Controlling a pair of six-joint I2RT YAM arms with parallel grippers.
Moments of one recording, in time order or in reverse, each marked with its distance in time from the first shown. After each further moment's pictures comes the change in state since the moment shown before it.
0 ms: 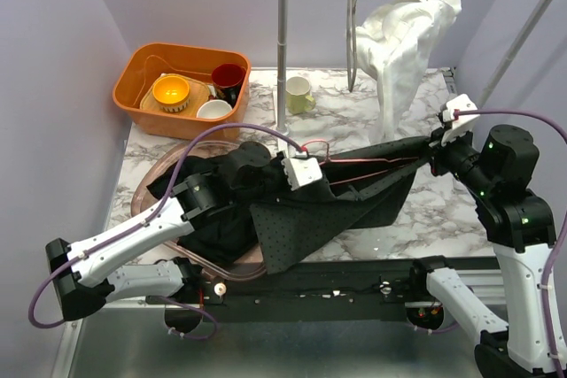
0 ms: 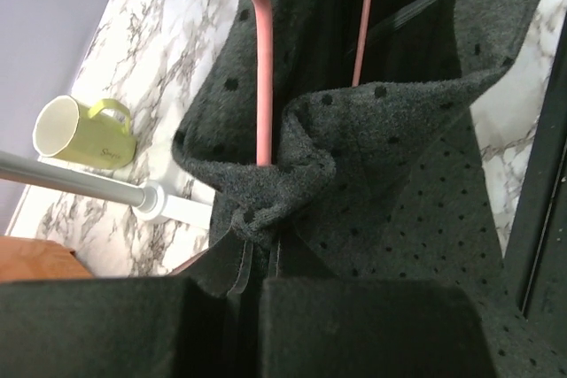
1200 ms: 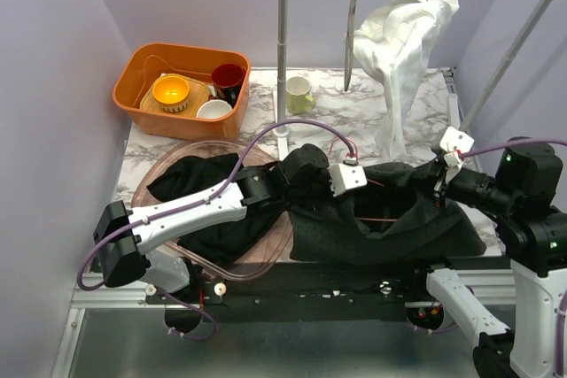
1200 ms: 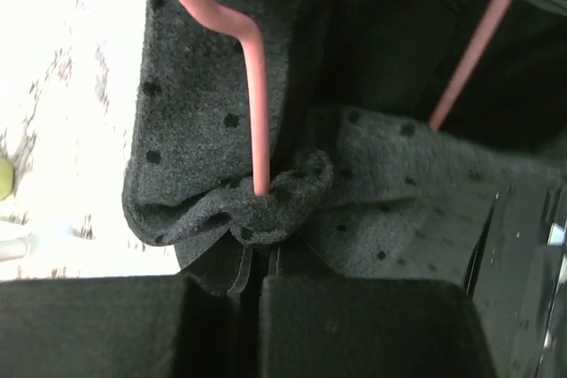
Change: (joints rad) left arm -0.124 0.348 0.153 -0.008 0.008 -0.100; right arm -0.005 0.000 0.163 -0.325 -0.542 -0.238
